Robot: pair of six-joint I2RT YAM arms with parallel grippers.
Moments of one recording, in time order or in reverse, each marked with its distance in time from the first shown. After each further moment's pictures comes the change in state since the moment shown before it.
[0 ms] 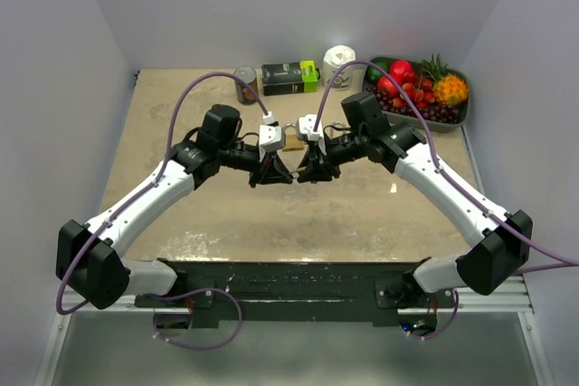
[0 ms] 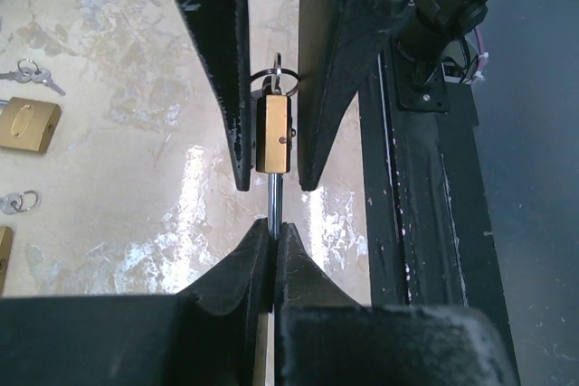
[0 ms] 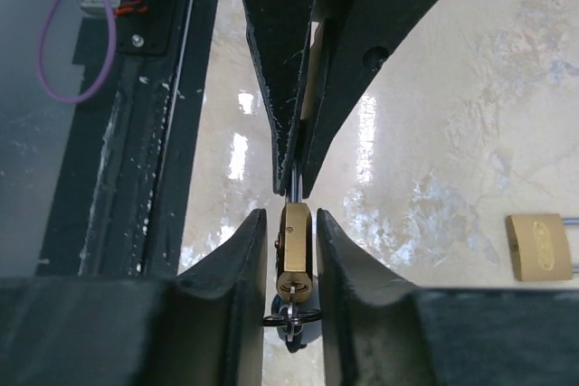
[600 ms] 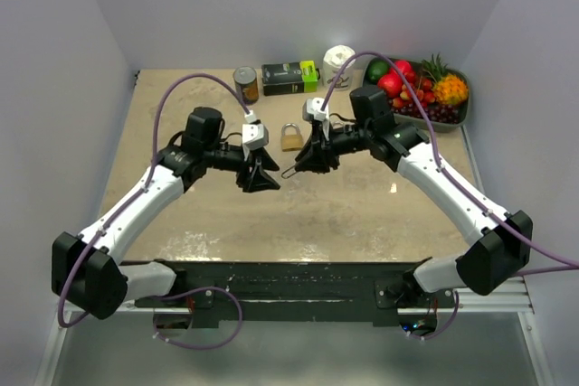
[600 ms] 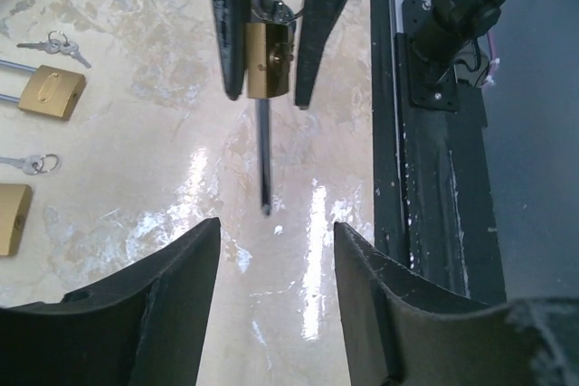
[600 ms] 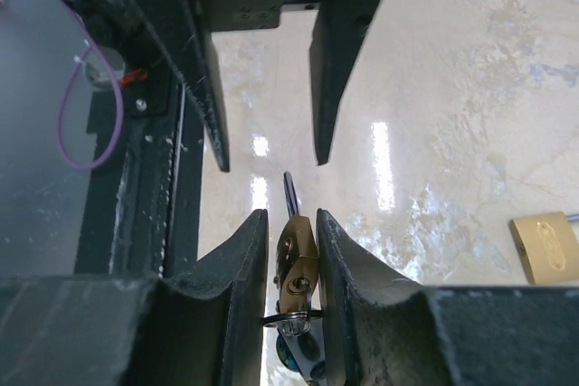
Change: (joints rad) left arm 0.114 -0.039 -0.045 -0.018 0.050 0.013; right arm -0.037 -0.002 -0.013 0.135 -0.032 0.185
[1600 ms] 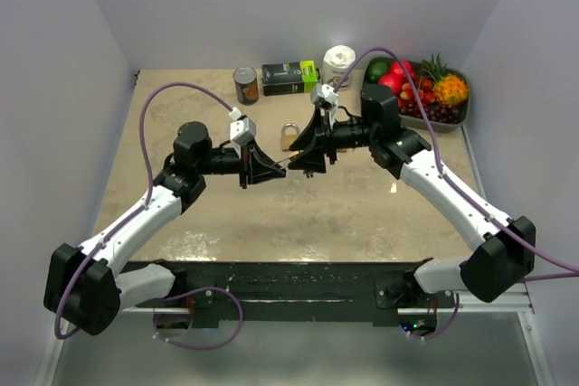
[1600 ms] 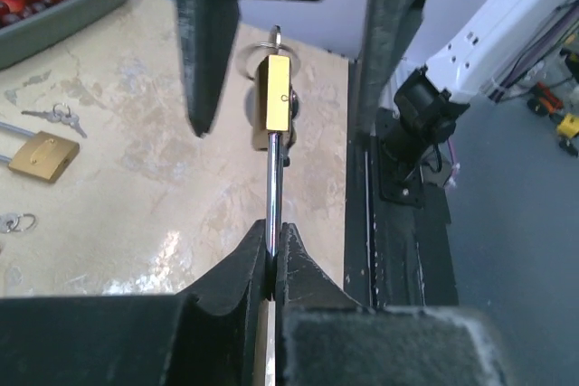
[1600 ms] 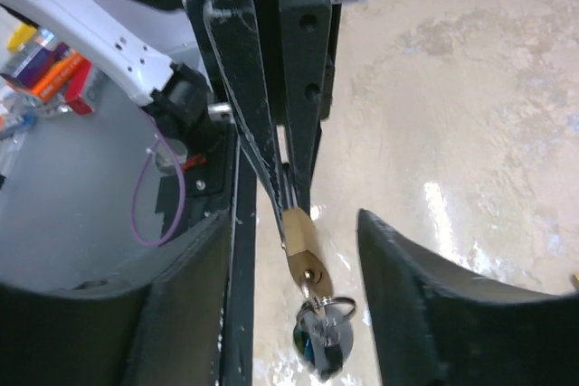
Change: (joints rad) left arm -0.006 -0.120 -0.283 0.689 0.006 -0.556; right arm -0.019 -0.048 -0.118 0.452 -0.103 0.515
